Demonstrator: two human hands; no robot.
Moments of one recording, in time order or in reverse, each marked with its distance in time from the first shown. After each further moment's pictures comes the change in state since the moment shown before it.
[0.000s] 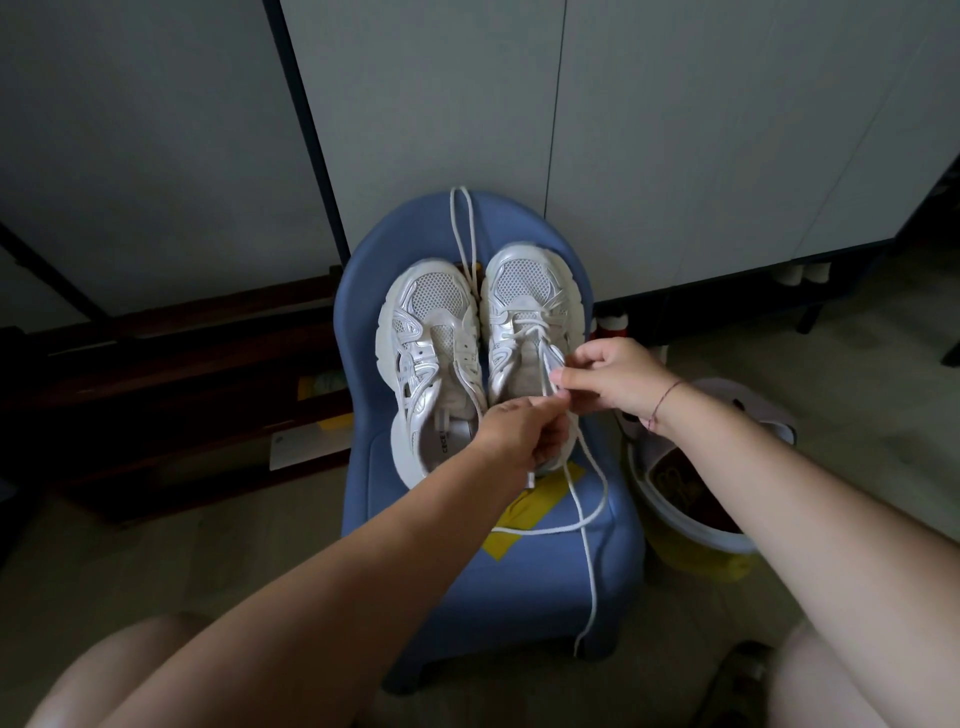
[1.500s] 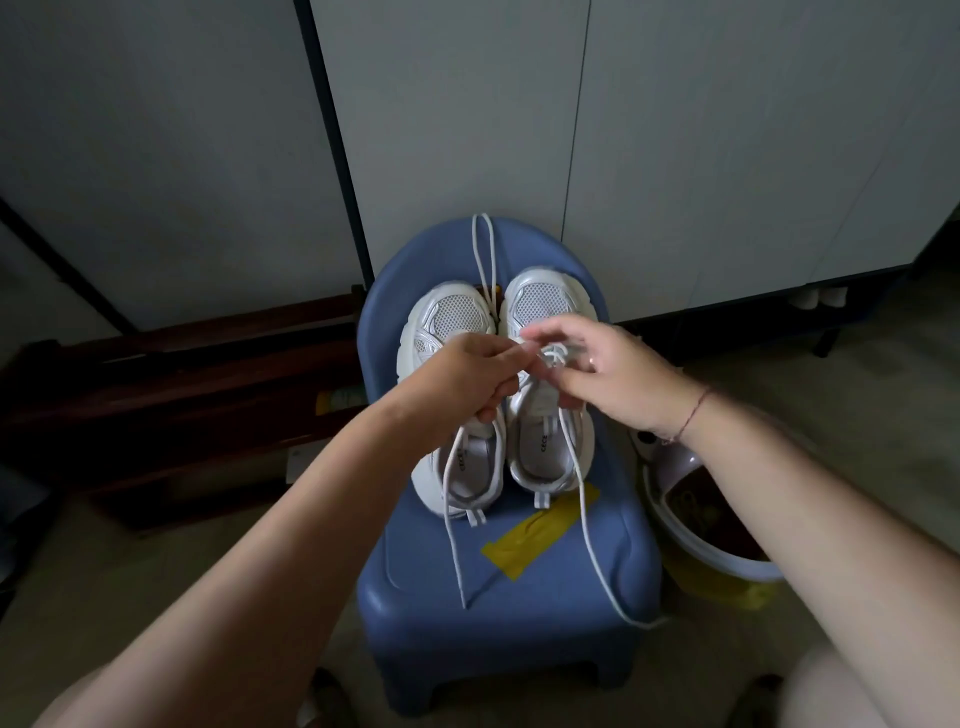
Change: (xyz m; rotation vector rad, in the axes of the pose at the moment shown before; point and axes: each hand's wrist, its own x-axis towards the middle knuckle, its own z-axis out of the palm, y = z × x) left_hand -0.051 0.093 -0.044 0.610 -0.107 0.367; right_hand -0.025 -0.054 0.017 -0.257 -0.160 -0.458
